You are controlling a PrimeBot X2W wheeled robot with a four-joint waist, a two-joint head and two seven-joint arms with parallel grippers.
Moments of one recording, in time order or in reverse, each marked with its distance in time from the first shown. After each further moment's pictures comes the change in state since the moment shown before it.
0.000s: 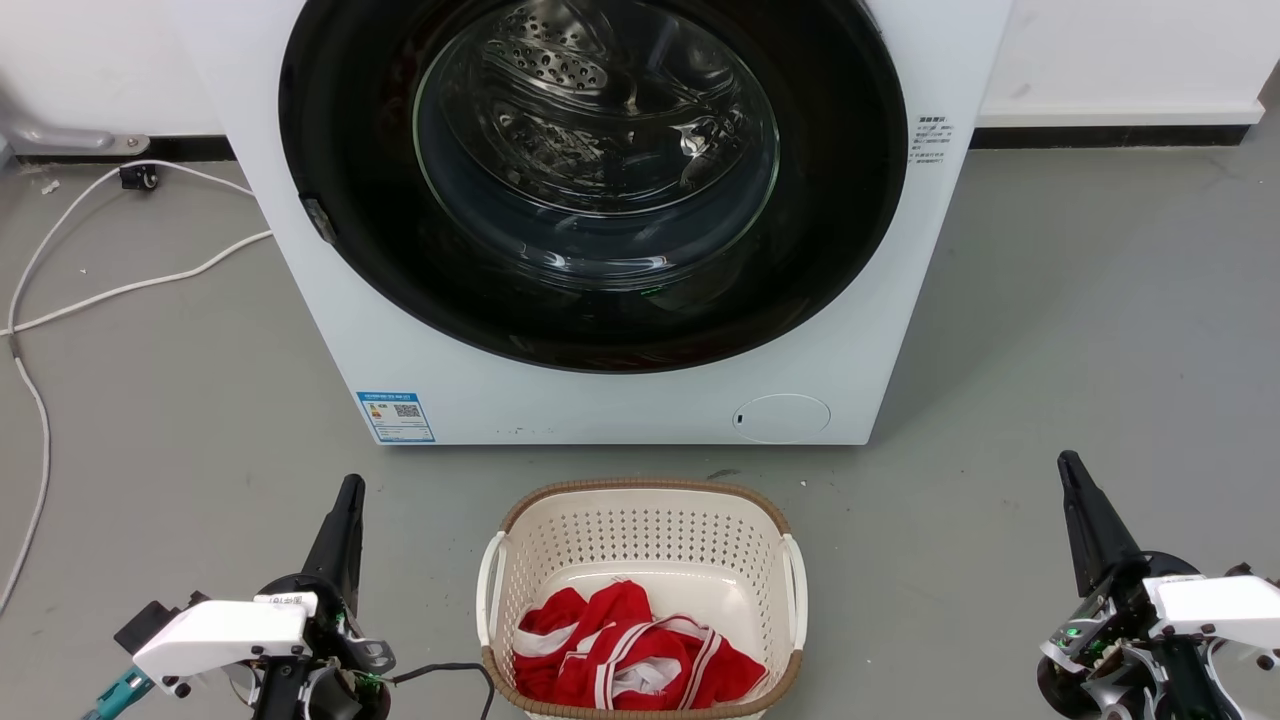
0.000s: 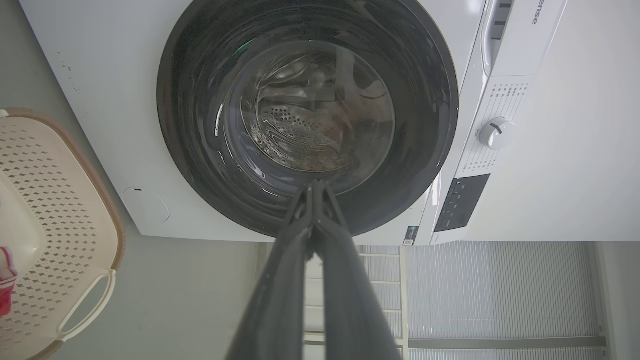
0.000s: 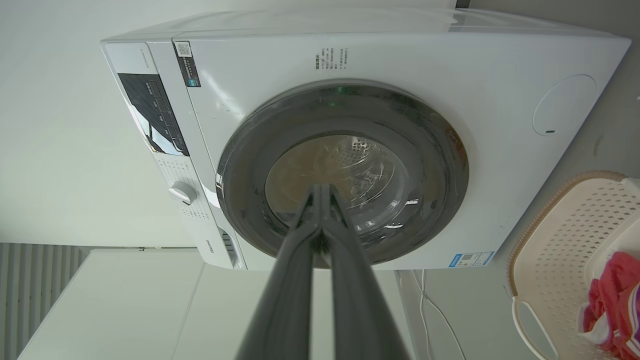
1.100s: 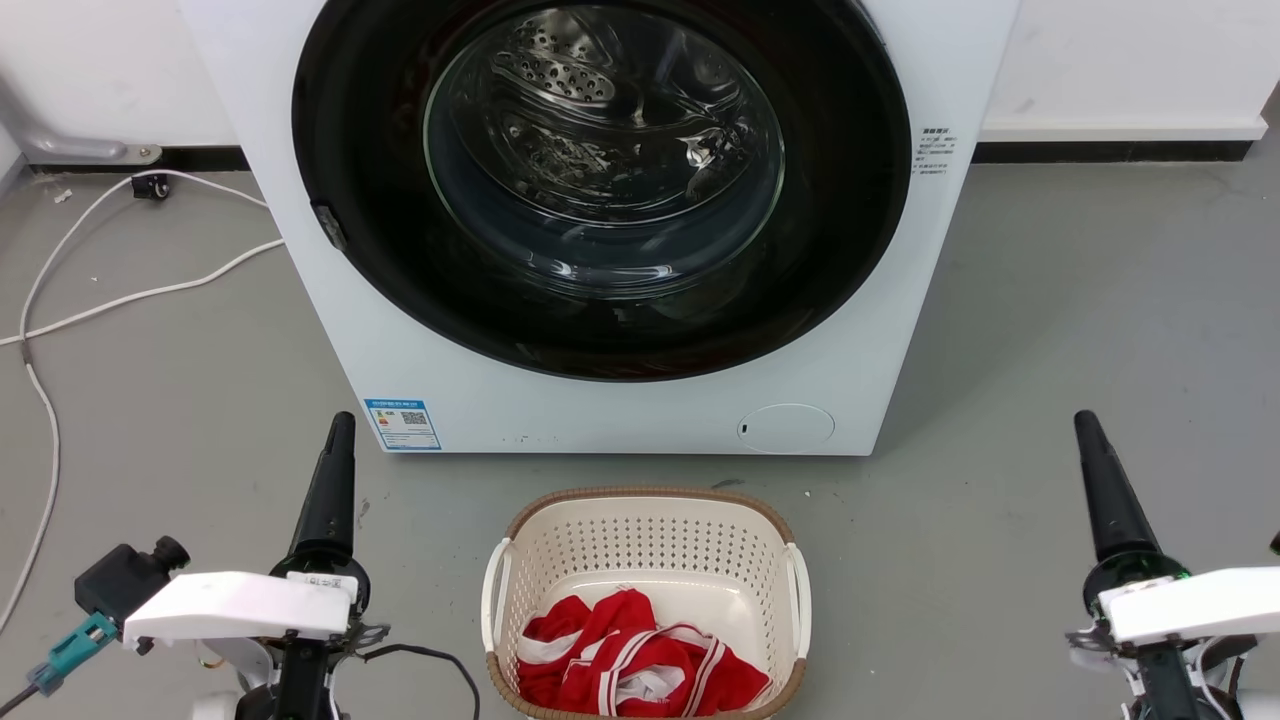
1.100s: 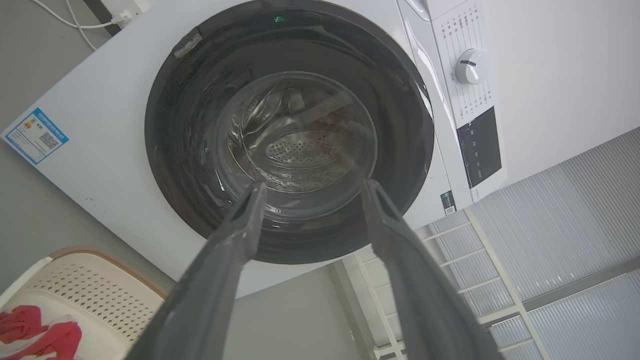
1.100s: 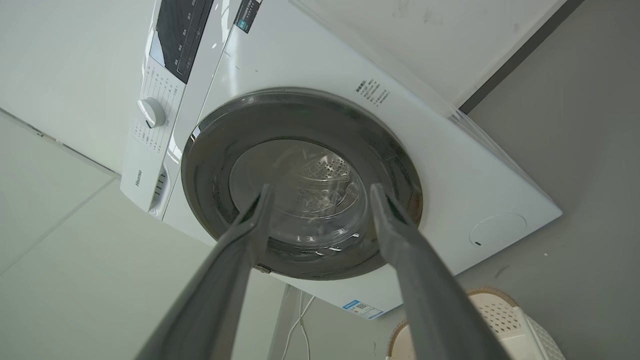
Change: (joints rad) left arm 0.019 0.017 -0.041 -0.152 0.391 0.001 -0.105; right arm 0.055 -0.024 0.030 -0.177 -0.503 0.000 -0.101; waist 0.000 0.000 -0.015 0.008
